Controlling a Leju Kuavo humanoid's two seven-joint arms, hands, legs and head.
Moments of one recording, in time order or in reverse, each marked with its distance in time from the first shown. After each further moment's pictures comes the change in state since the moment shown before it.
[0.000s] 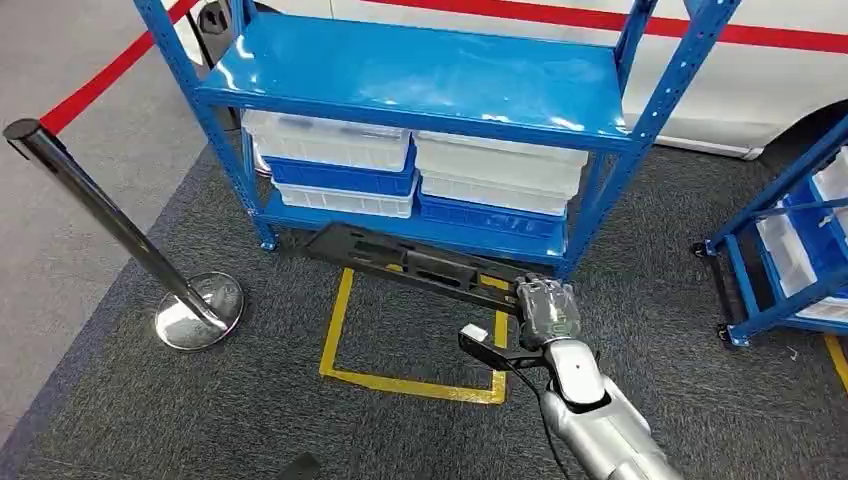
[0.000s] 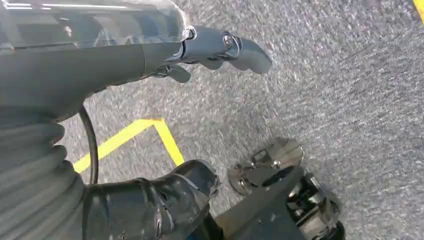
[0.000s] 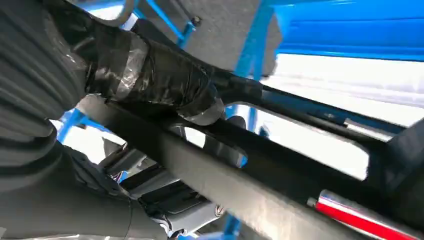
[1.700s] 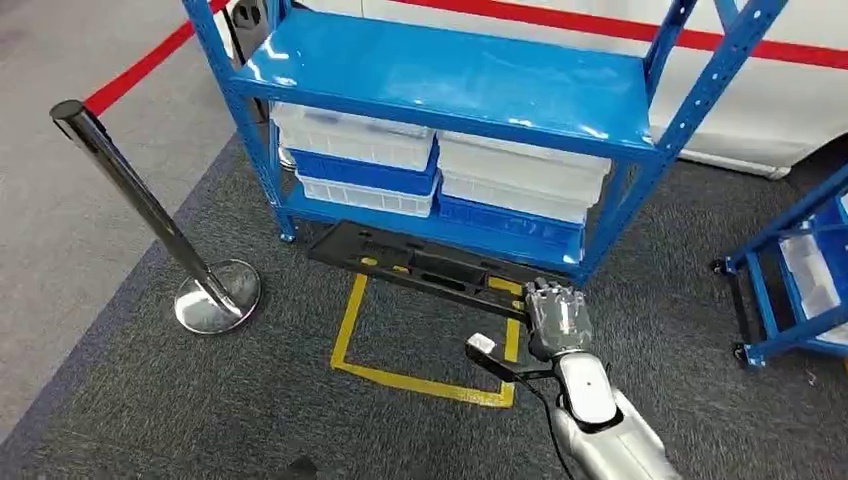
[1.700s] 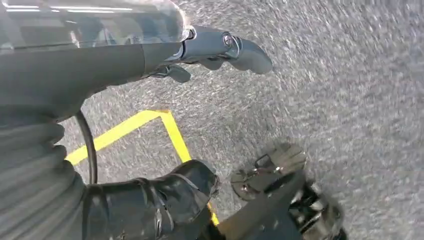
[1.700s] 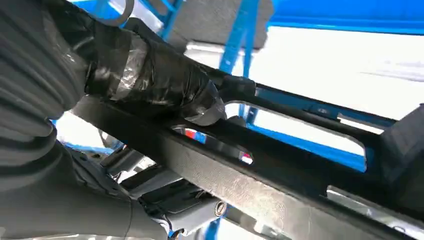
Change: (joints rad) left arm -0.006 0.002 0.006 0.000 -0.027 -0.004 -0.003; right arm 0.065 -0.045 -0.029 -0.127 0.076 -0.020 0.037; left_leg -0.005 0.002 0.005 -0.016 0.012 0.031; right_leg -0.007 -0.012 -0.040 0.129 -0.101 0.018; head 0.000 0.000
